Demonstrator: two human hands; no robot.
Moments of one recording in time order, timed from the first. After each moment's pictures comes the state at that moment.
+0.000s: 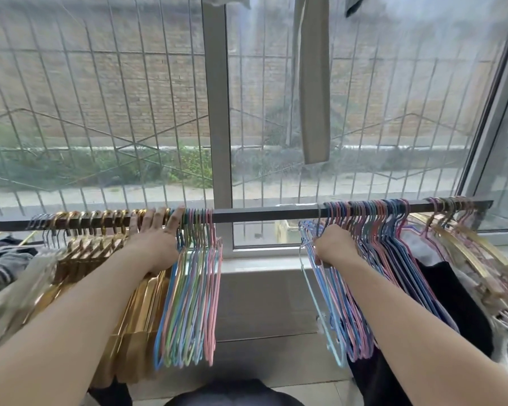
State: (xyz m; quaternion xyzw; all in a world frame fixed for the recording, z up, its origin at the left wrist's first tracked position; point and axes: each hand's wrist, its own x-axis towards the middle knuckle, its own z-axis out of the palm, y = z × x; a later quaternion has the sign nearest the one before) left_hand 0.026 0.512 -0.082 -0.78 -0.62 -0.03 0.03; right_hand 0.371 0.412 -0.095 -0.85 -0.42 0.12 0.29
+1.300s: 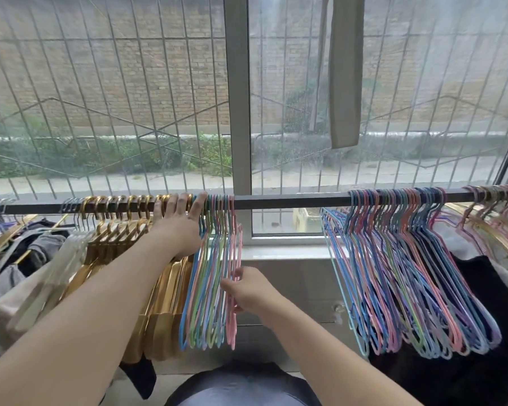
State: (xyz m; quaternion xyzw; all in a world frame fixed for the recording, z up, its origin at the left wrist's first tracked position) left_hand 0.030 0.501 -0.079 -0.78 -0.63 -0.01 0.05; right_hand 0.180 0.406 -0.167 -0.65 -0.54 0.42 0.34
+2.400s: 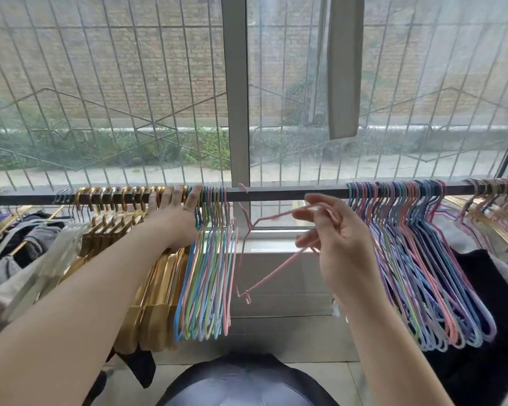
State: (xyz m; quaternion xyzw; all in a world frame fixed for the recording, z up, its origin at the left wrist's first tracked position) left_hand 0.030 0.510 -0.080 -0.78 -0.62 -0.01 0.05; right_hand 0.256 0.301 -0.072 -0.51 -0.49 0.22 0.67
